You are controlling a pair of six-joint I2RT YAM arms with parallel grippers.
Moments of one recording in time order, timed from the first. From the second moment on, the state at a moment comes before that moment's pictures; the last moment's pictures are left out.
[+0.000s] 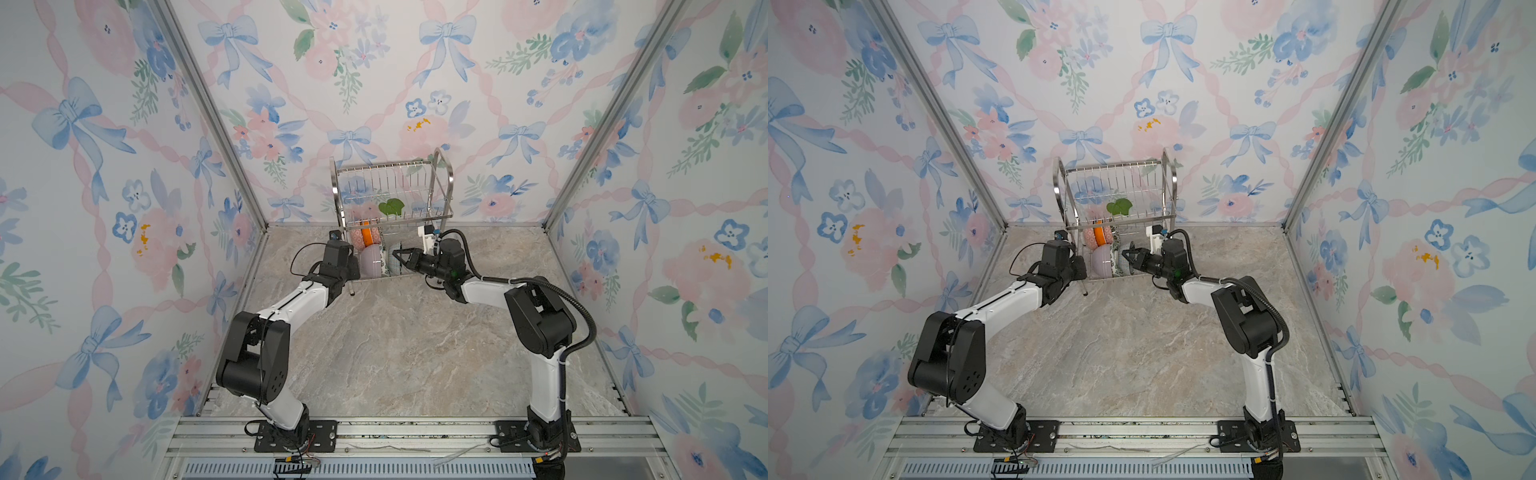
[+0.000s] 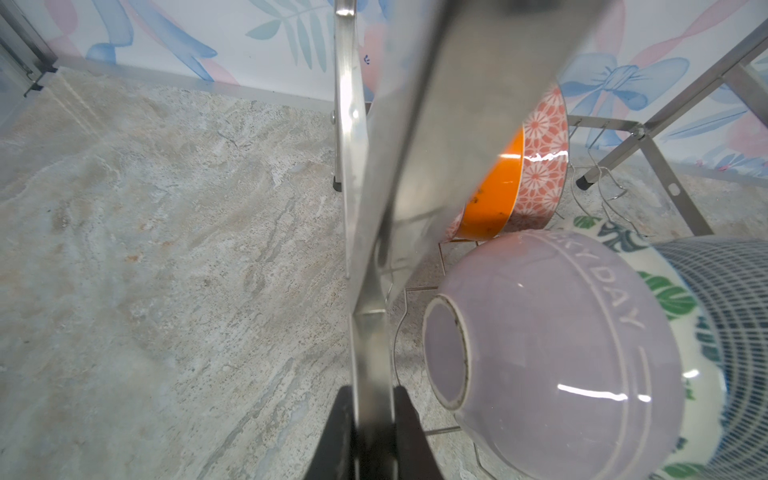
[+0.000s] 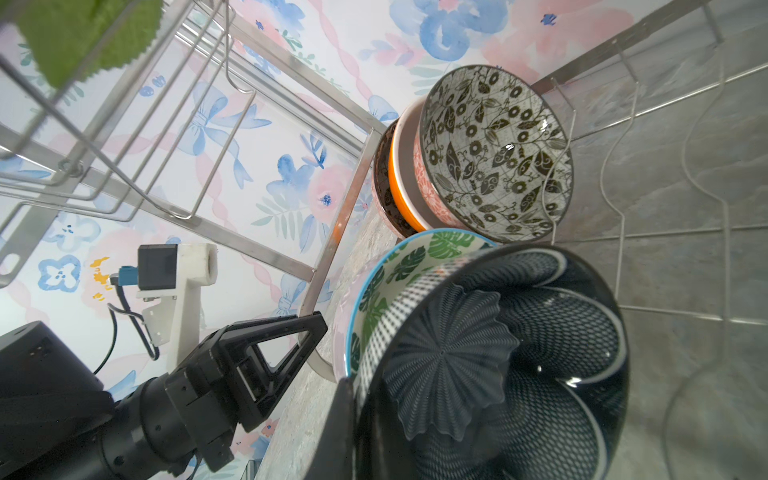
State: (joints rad) left arm -0.28 1.62 1.04 -0.06 -0.18 -0.31; right arm 0.52 2.09 1.29 0.66 -0.53 0.89
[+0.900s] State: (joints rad) left arm -0.29 1.62 1.04 -0.05 -0.21 -0.30; right arm 0.52 2.21 1.37 0.77 -0.61 0.94
